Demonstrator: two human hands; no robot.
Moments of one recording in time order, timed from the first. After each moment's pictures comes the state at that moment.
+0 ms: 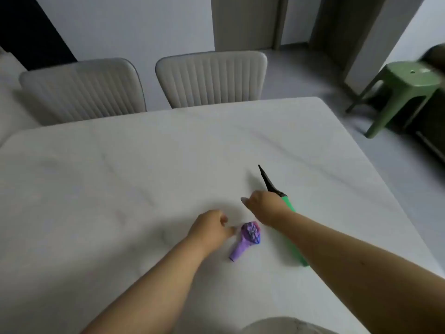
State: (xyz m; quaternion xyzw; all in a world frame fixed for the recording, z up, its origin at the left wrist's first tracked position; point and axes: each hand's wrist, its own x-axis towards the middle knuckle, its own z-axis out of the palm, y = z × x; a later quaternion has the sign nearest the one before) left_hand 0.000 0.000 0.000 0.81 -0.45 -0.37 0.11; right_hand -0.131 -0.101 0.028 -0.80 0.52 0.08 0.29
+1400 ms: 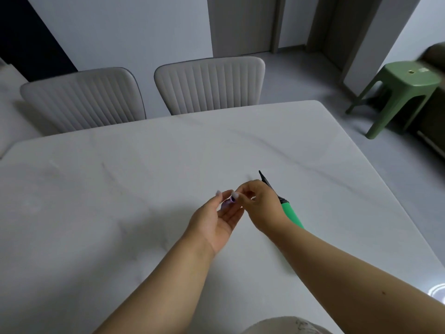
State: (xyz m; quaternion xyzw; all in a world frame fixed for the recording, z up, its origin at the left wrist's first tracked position) left_hand -0.013 -0.021 0.070 0.49 0.06 -0.62 0.61; right_hand -0.114 -0.087 0.049 -0.68 0.47 -0.25 0.51
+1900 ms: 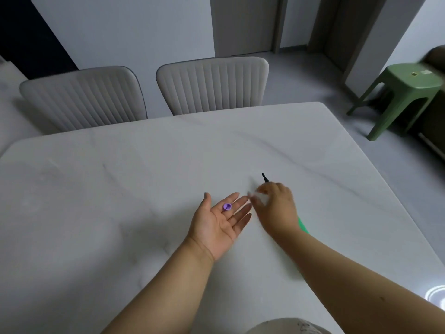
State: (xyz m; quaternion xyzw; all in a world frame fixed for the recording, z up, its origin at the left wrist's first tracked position) left_hand 0.000 -0.022 0.061 0.43 0.09 -0.67 0.59; right_hand -0.123 -0.099 0.028 -0.74 0.58 -0.21 0.27
